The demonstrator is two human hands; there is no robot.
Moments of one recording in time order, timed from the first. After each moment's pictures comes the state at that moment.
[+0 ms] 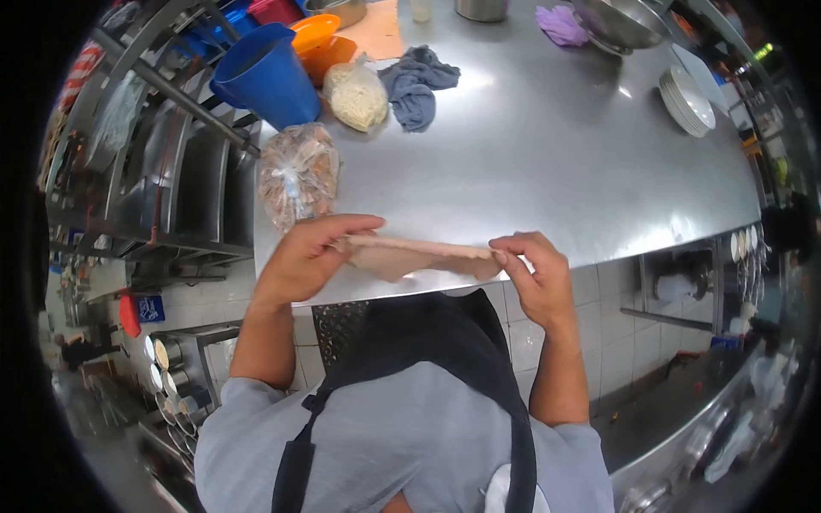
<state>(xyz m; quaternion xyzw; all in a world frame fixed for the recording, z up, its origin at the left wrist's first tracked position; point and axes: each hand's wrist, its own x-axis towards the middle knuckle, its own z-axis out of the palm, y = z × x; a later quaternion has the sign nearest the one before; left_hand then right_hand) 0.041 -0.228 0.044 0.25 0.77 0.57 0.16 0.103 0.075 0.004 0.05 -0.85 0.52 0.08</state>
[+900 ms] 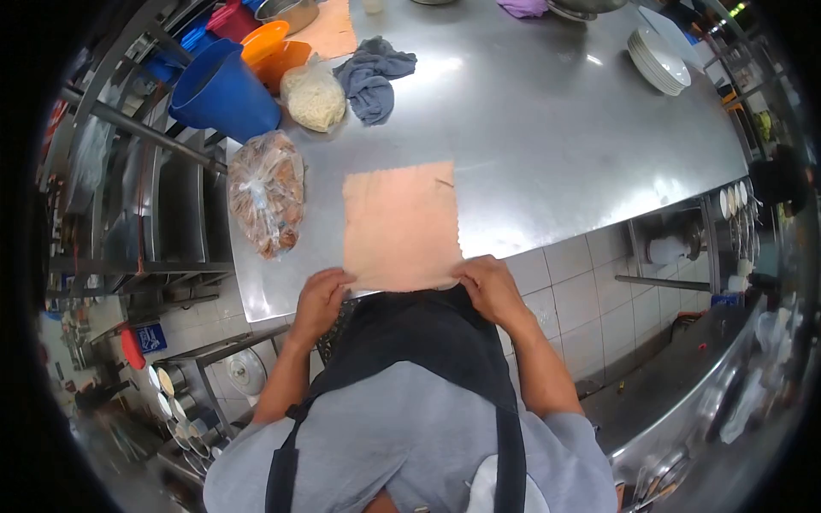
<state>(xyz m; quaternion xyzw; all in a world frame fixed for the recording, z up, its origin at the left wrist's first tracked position) 0.097 -0.254 -0.106 0.25 0.91 0.32 0.02 0.143 0.081 -0.103 0.07 -0.91 0.42 -0.01</state>
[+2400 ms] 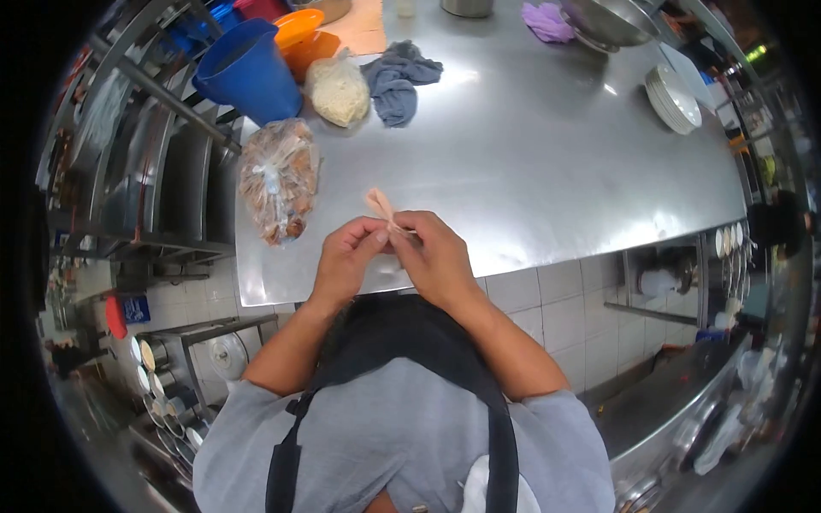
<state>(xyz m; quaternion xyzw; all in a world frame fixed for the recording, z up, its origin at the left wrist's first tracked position) 0.063 -0.167 -0.033 0.02 0.63 0.77 0.15 0.076 -0.011 -0.022 0.04 -0.79 0.61 0.03</state>
